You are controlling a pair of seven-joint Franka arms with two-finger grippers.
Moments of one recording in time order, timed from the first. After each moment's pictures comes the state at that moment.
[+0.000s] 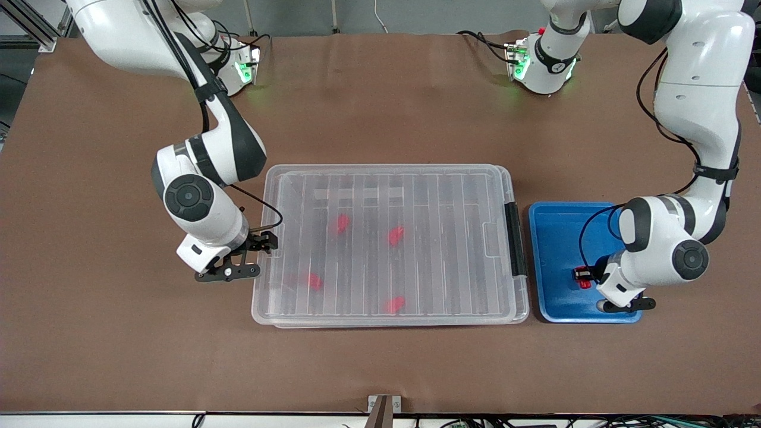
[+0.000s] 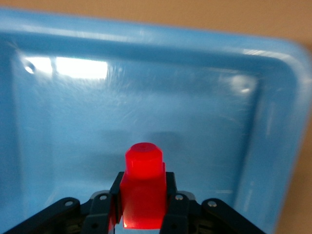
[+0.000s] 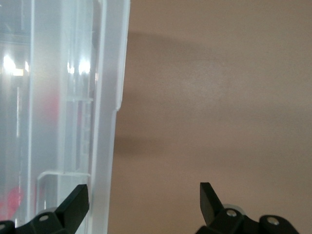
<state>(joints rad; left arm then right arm) 0.11 0.70 -0.14 -1.57 0.03 2.17 -0.07 0.22 0.50 0.17 -1.57 -0.21 2.02 0.32</state>
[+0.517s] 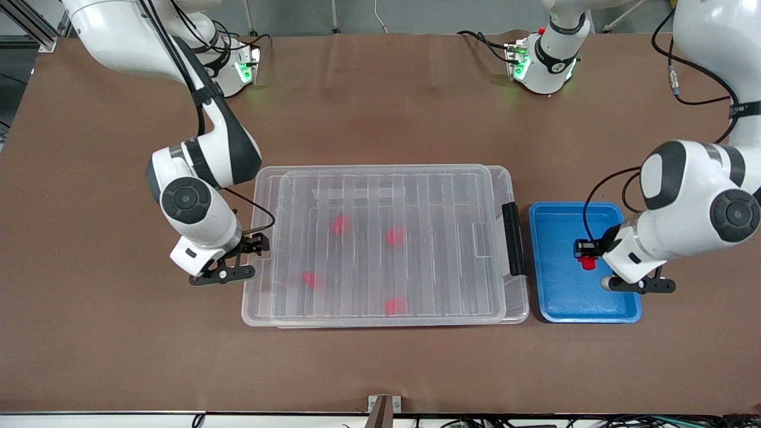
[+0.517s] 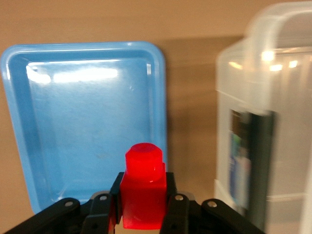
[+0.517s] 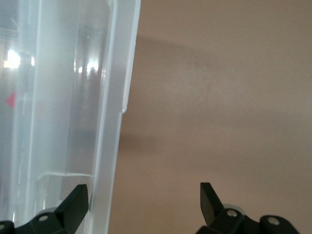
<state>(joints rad) 0.10 0.42 -0.30 -1.56 0.03 1.90 -0.13 0.18 0.51 0.16 -1.57 -0.24 2.01 0.25</state>
